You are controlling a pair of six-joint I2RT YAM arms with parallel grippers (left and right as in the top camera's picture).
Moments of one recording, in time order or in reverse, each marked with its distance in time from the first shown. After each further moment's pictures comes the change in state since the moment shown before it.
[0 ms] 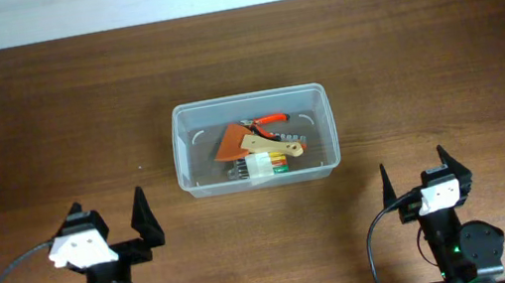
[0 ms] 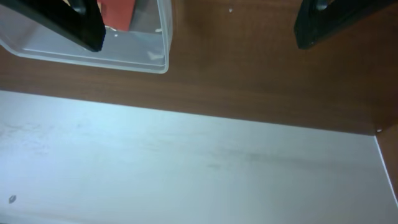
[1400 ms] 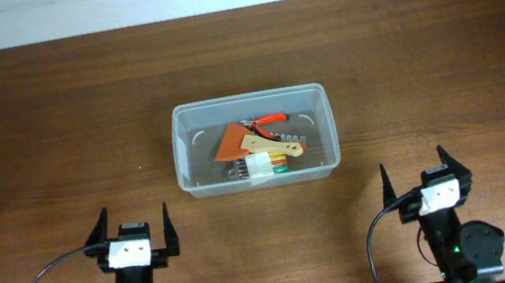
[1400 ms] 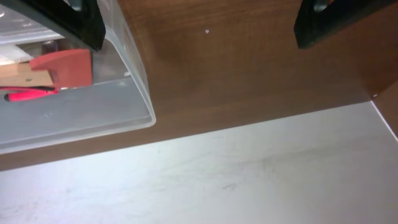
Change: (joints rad) left arm -0.001 -0.227 -0.415 0.214 0.056 0.318; right arm 0.000 0.000 0.000 0.000 0.000 0.000
